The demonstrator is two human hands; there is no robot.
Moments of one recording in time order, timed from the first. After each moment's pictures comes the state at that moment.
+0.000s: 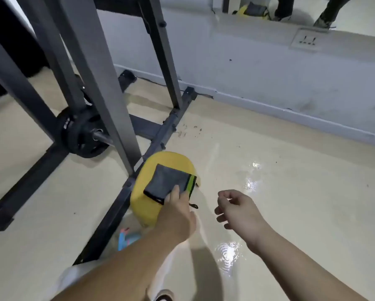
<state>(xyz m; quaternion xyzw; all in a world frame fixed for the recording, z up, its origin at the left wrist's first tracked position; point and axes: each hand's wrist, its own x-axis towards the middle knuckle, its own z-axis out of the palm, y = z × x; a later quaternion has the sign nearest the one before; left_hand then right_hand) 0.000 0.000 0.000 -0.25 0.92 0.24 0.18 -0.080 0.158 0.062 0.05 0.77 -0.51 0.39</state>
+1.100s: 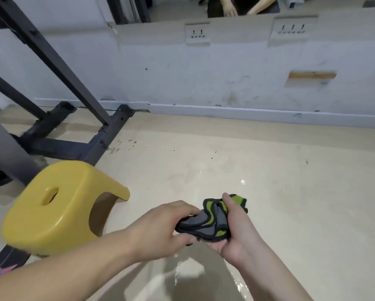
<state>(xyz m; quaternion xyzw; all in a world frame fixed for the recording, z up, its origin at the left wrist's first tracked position) -0.098 0.272 -0.071 0.09 0.94 0.30 0.16 -0.151 0.451 -0.096 0.34 0.43 -0.75 0.37</state>
